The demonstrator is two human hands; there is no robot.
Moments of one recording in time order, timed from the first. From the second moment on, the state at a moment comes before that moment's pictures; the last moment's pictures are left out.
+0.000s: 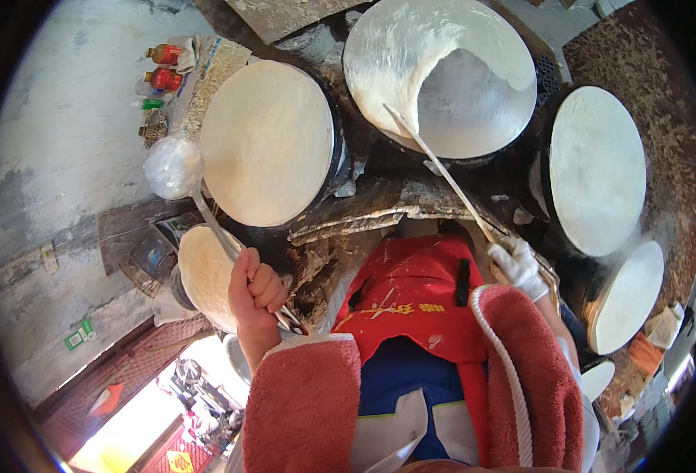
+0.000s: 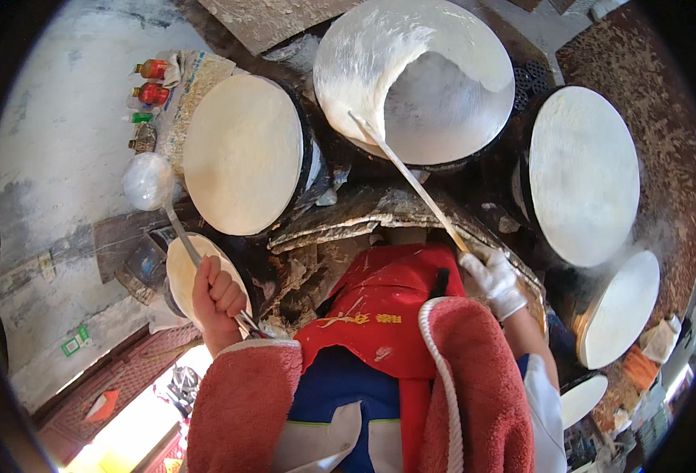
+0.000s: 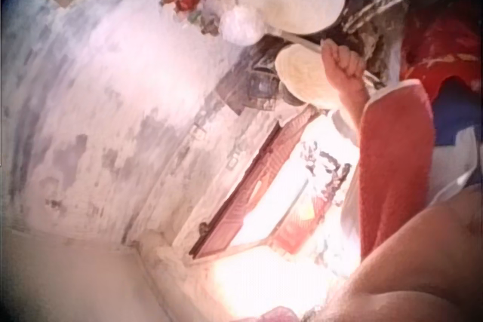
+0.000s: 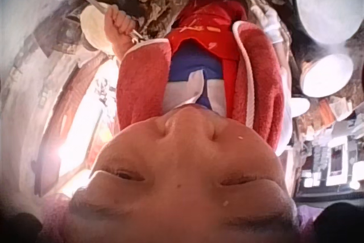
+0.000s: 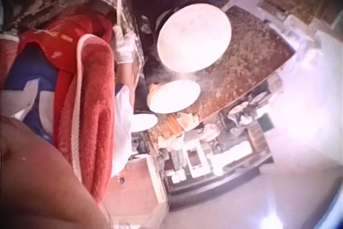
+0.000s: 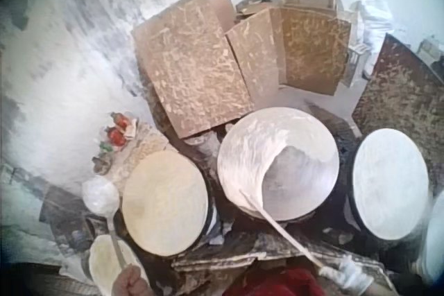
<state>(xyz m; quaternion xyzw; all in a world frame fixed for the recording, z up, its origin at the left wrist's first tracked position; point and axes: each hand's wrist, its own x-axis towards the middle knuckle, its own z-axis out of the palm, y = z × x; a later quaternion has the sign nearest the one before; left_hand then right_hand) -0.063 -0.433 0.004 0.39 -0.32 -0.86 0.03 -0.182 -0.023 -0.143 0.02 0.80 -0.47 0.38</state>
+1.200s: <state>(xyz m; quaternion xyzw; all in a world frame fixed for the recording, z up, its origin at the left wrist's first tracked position) 0.040 -0.560 -0.003 0.33 -0.26 -0.91 0.01 -0.177 -0.278 -0.146 0.38 0.43 -0.81 0.12</state>
